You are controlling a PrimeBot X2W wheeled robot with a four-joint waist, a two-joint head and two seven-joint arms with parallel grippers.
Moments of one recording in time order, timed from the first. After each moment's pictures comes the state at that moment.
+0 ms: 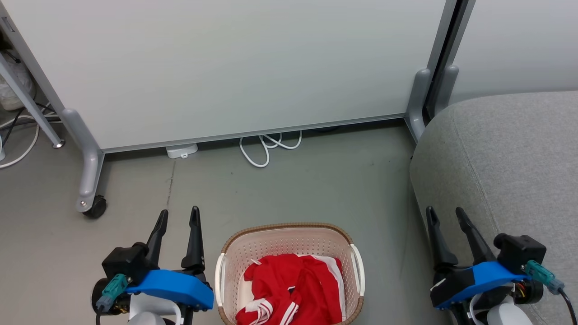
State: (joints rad) left arm -0.13 0.05 -0.13 0.36 -0.35 -0.09 -0.21; right arm -0.15 -0.05 0.01 0.36 0.31 0.13 -0.19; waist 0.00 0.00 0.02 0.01
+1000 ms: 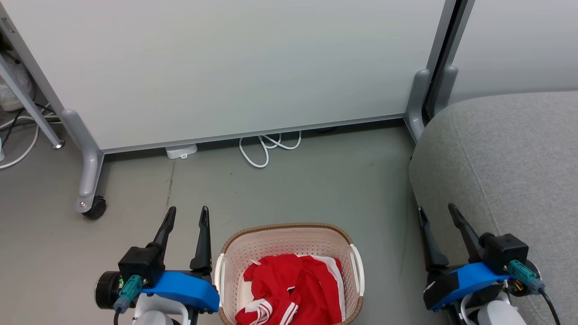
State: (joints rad) left arm -0.14 0.05 -0.15 0.39 -0.23 -0.09 -0.26; right arm -0.17 -0.05 0.03 0.39 0.15 0.13 -0.25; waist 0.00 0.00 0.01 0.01
